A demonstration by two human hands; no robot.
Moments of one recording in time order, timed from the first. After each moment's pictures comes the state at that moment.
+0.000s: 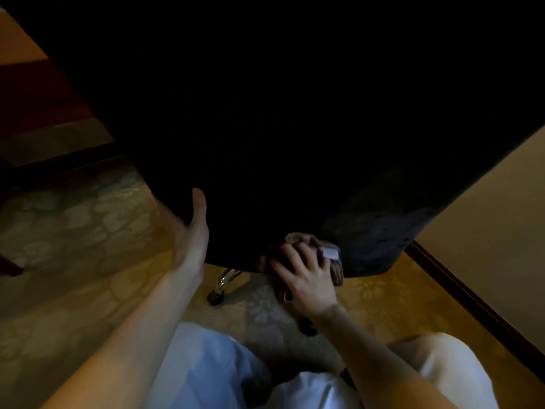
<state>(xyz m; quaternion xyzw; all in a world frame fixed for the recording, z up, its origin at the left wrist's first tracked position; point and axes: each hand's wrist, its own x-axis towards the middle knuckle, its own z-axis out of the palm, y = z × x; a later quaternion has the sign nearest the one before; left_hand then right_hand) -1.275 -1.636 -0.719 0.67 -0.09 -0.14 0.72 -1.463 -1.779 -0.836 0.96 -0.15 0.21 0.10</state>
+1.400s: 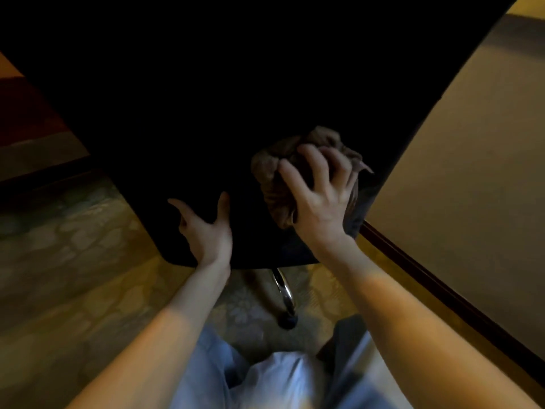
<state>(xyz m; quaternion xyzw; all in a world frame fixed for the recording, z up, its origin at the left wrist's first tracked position) -1.370 -1.681 -0.692 0.75 -0.08 -0.09 0.66 -1.482 -1.819 -0.661 0.78 -0.17 0.58 0.17</state>
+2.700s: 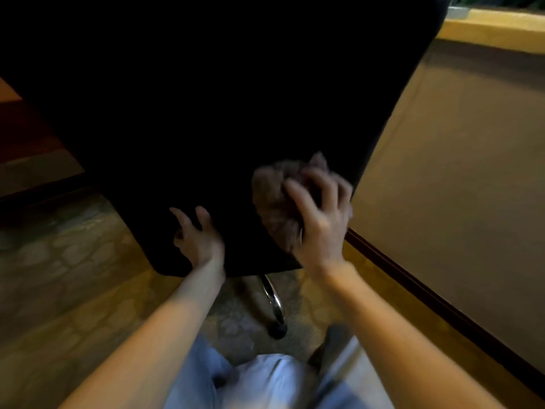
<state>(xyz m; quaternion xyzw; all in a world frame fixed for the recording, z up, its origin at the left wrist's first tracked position) -1.392 -1.687 -0.681 0.77 -0.03 -0.10 0.63 -1.553 -1.782 -0.638 0.81 -0.19 0.56 0.00</state>
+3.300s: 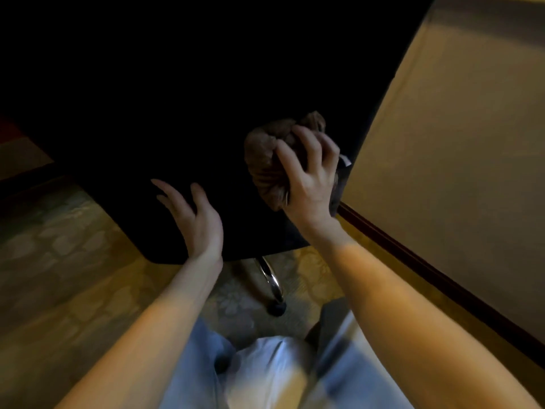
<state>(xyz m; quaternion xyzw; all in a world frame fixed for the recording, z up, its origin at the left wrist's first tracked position) -1.392 -1.695 -0.691 0.71 -0.15 -0.09 0.68 -1.504 -1.846 -0.667 0.77 -0.18 0.61 0.06</state>
